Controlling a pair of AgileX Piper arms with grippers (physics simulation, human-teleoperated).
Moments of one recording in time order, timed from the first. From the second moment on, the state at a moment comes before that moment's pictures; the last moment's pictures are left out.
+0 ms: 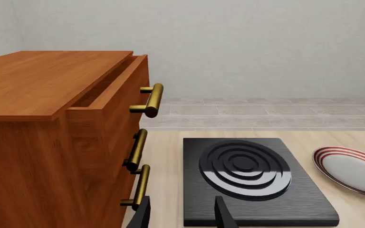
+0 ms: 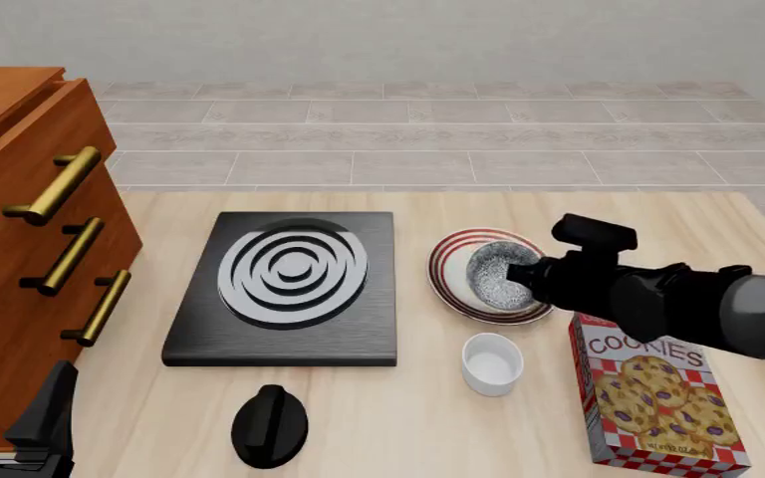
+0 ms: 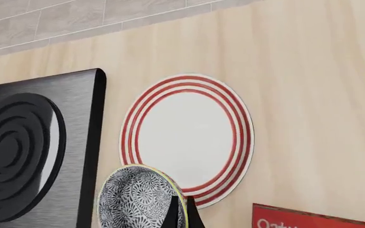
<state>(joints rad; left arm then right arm) 0.00 0.01 0.00 0.00 0.00 0.23 1.60 -0.77 -0.04 0.38</state>
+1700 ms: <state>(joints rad) 0.00 0.01 0.00 0.00 0.00 0.18 1.83 -0.93 -0.08 0.29</state>
